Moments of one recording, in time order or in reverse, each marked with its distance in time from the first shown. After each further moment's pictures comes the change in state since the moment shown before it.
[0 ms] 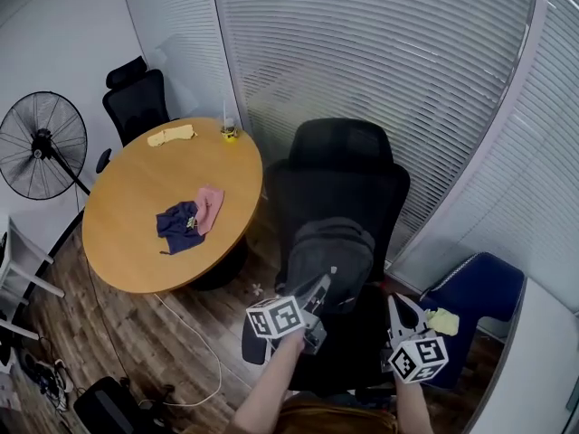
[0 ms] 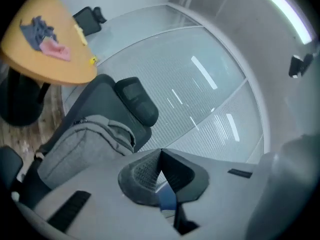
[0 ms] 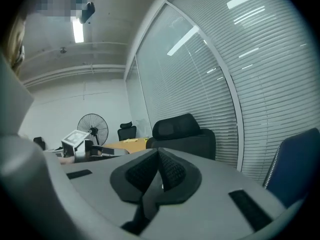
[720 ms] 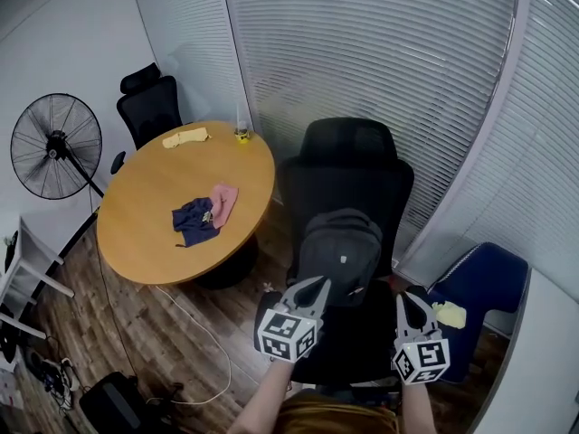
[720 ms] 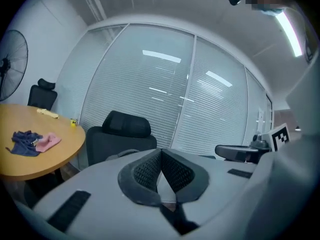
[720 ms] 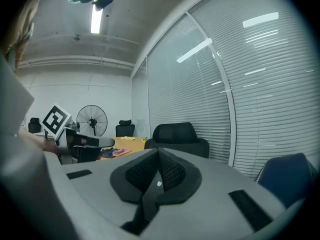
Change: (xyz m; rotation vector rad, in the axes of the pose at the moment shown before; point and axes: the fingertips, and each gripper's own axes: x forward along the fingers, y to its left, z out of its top) left arm -0.073 -0.065 -0.004 0.686 0.004 0.122; right arm -0.050 0.031 0.010 -0.173 -0.042 -0.045
